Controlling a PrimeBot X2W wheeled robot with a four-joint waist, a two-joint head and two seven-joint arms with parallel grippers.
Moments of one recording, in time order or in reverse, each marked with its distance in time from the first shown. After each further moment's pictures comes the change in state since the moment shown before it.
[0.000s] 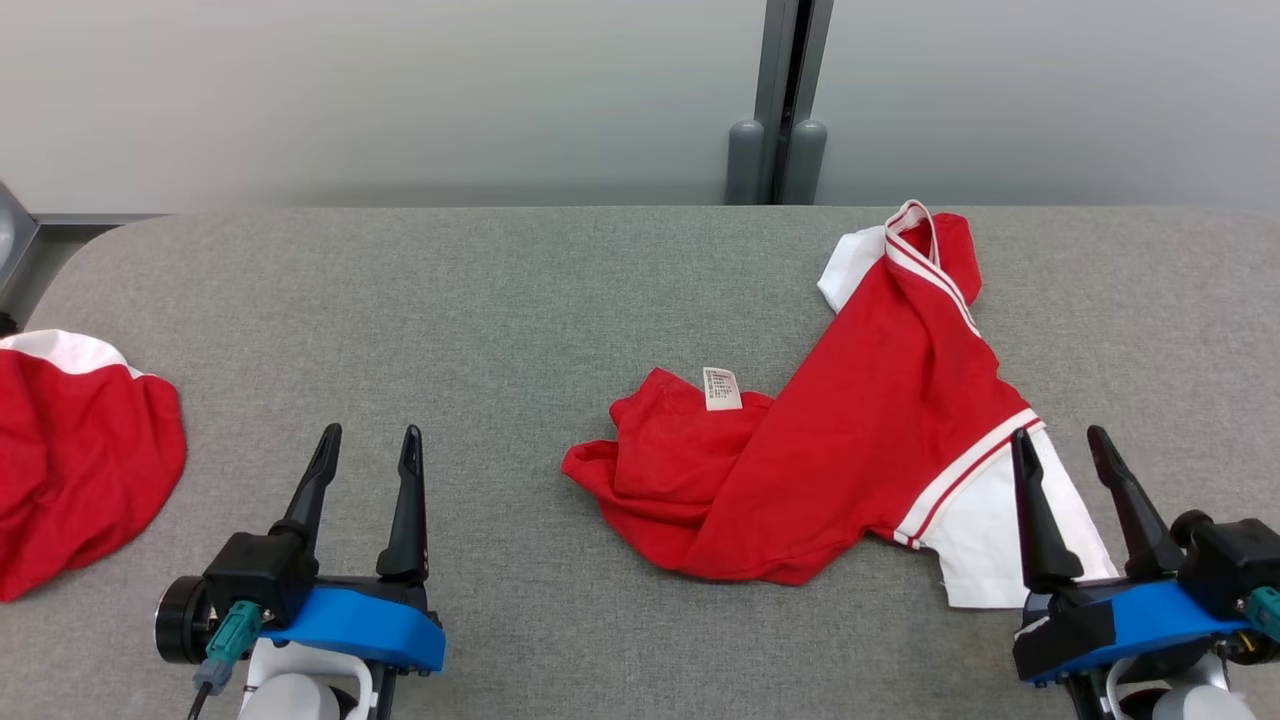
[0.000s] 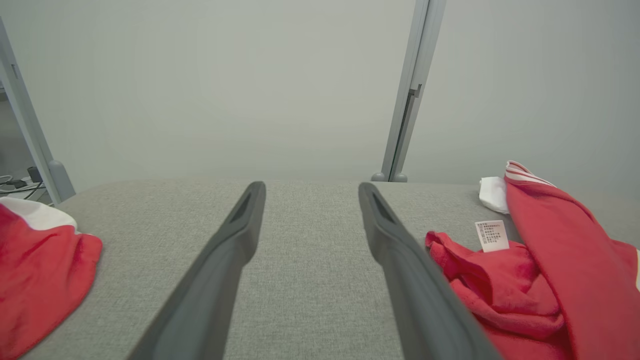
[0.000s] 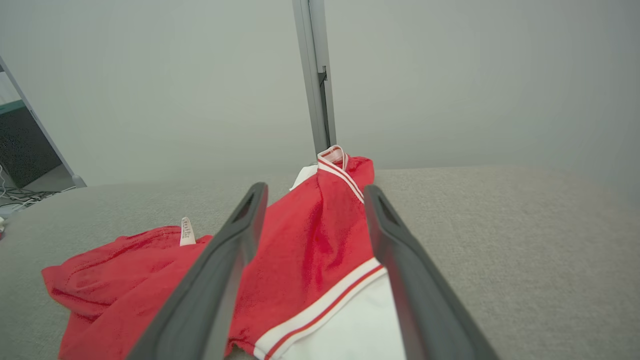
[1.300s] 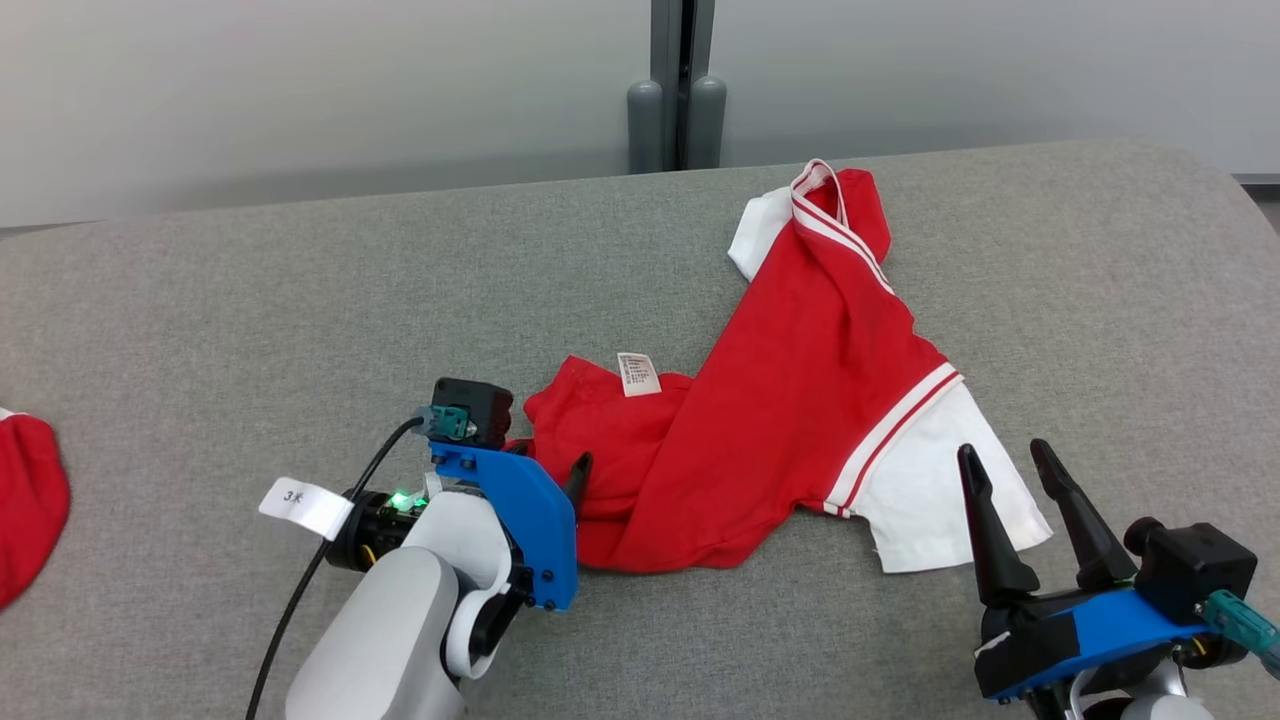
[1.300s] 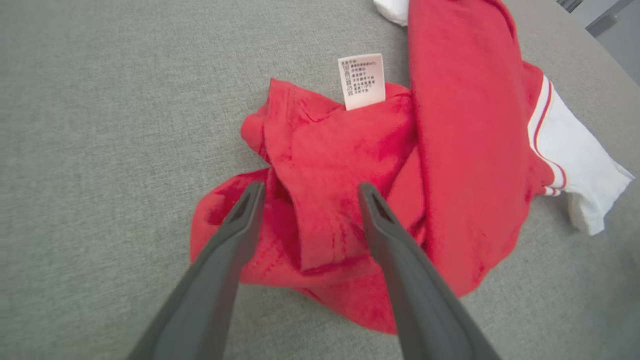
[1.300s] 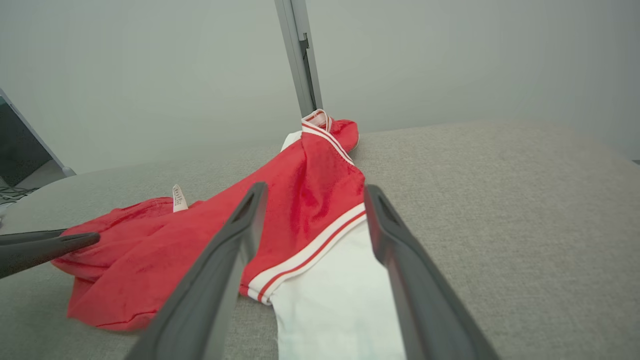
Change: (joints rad) left arm -0.267 -0.076 -0.229 0.167 -0.145 0.001 0.703; right arm 0.037 0.020 0.071 -0.053 0.037 0.000 0.059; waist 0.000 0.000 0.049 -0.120
